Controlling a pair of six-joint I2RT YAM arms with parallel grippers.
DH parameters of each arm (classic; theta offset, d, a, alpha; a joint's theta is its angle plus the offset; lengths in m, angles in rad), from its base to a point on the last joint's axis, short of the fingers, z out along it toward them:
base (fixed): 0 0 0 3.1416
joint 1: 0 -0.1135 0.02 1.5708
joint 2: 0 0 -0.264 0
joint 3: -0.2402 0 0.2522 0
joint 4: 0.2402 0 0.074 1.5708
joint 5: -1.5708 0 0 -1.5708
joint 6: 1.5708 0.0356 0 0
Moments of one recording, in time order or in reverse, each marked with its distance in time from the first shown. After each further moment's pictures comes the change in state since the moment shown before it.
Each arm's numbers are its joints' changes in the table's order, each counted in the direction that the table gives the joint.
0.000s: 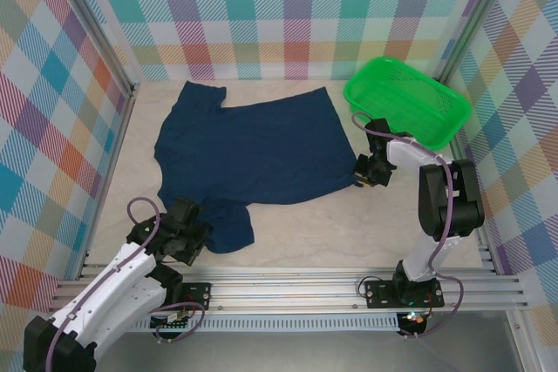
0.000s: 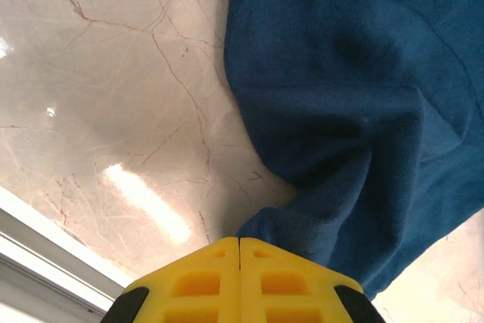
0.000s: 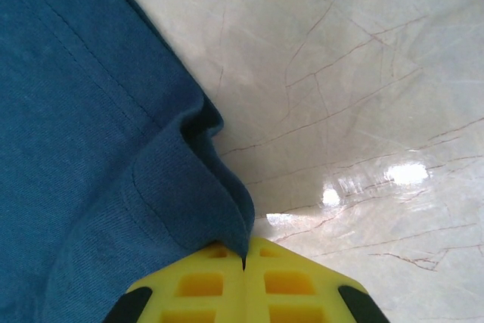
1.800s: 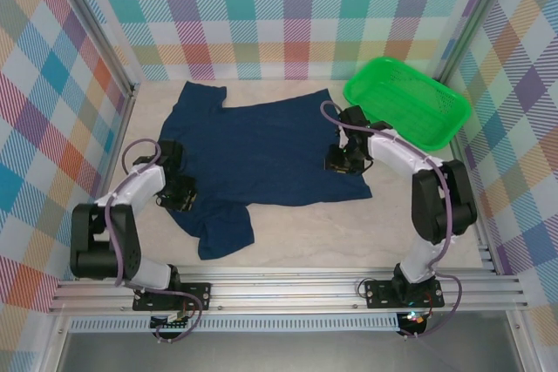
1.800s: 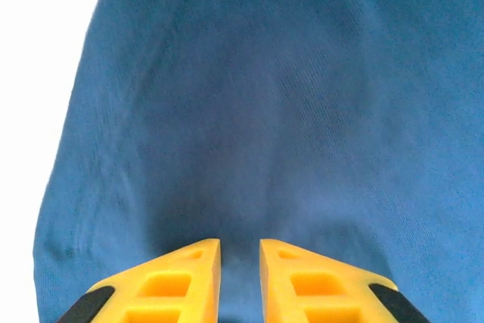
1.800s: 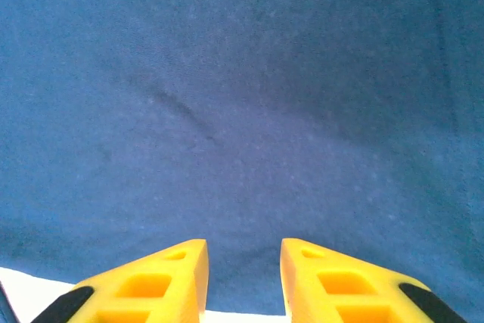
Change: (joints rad) left arm -0.480 0.793 -0.412 -0.149 -0.056 0.290; right arm -0.182 0.034 -0.175 0.011 0.136 -0.142
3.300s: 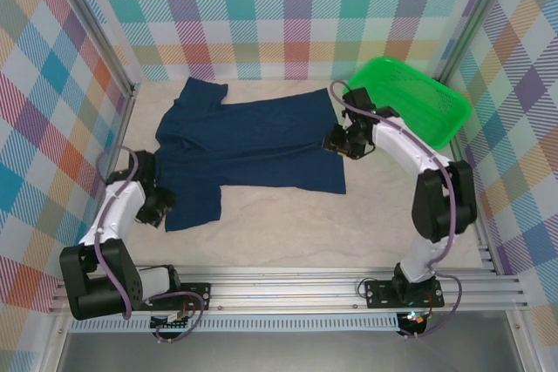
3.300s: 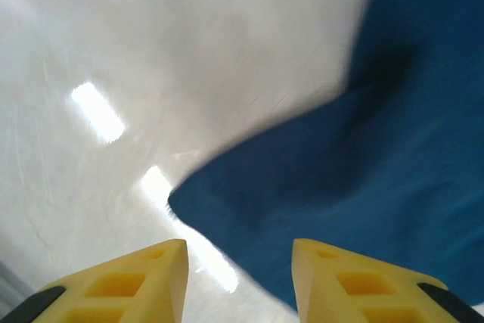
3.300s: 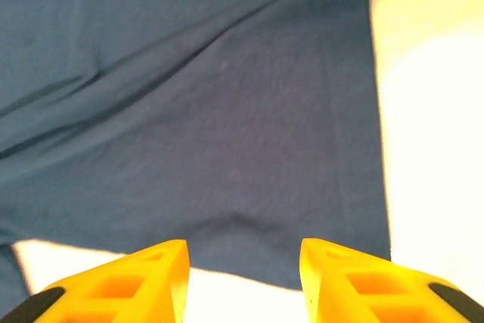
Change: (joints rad) left arm -0.158 -0.257 0.106 0.166 0.082 0.310; right arm 0.018 -0.043 -0.111 0.040 0.013 0.160
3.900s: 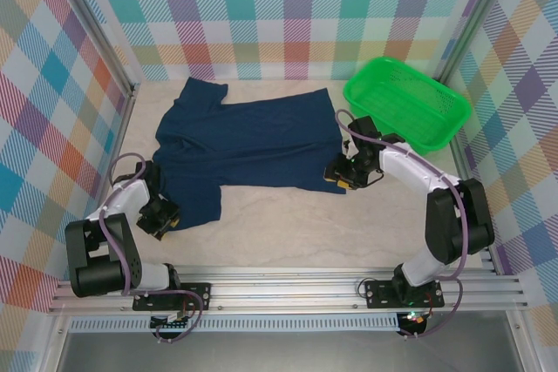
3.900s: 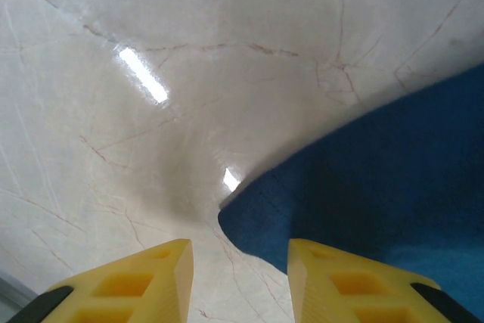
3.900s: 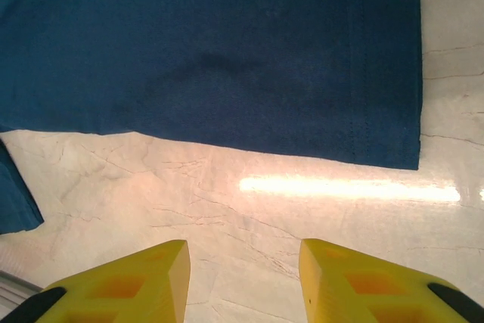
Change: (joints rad) left arm -0.030 0.136 0.047 -0.047 0.006 0.114; right arm -0.005 -0.152 0.288 -0.036 0.138 0.027
